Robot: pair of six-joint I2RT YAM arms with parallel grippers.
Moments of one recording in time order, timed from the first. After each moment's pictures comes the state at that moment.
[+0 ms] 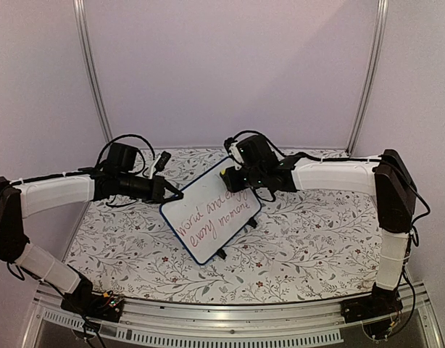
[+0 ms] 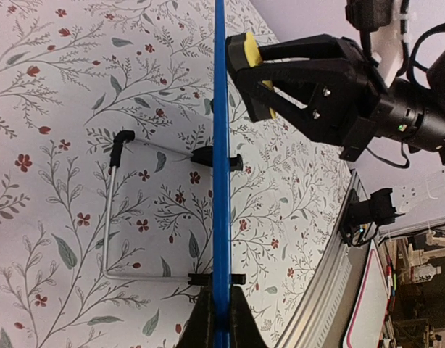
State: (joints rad) left arm -0.43 1.42 0.87 -0.16 0.69 -0.35; right arm 0.86 1.97 1.50 -0.14 0.17 0.26
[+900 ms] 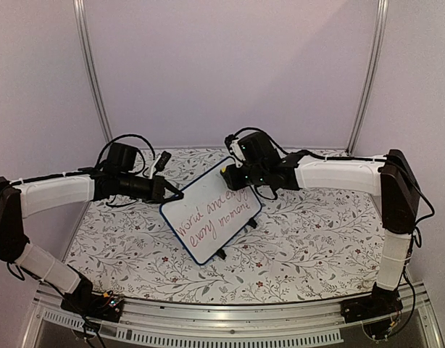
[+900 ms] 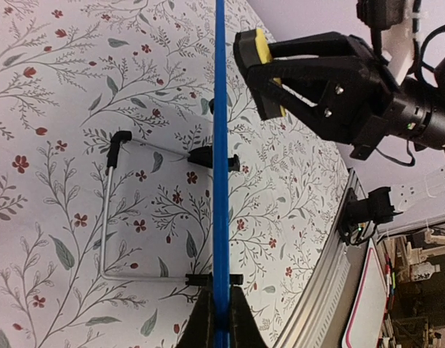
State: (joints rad) left arm -0.43 1.42 0.87 -0.15 0.69 -0.35; right arm 0.86 1.94 1.49 -0.16 0.17 0.26
